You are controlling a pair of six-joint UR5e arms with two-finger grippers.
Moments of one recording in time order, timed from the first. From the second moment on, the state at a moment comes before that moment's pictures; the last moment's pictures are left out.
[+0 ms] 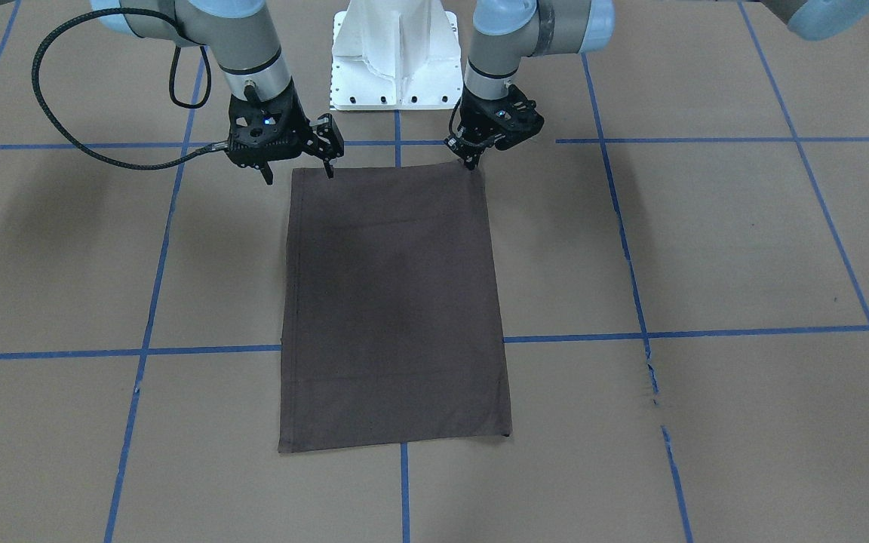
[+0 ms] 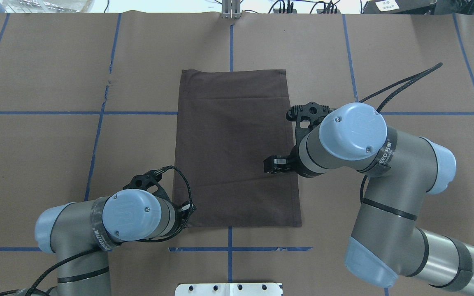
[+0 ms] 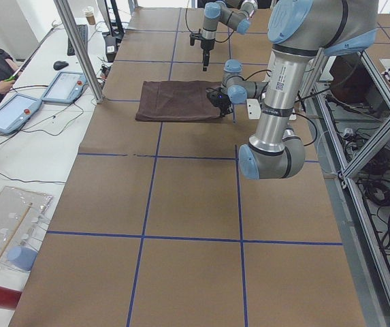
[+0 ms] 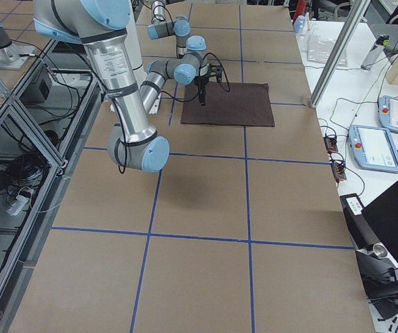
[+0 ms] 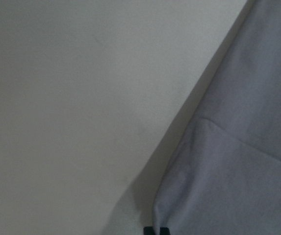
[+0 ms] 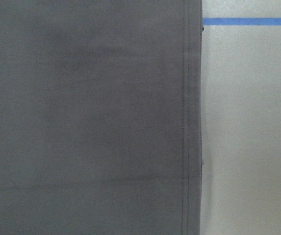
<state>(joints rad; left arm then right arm) -0.26 -2.00 -1.92 -1.65 -1.67 -1.97 0.49 -1.12 2.01 -1.61 1.83 1.21</state>
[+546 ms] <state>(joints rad) -0.26 -2.00 -1.93 -1.64 -1.68 -1.96 0.44 -1.13 1.99 -1.61 1.83 1.45</state>
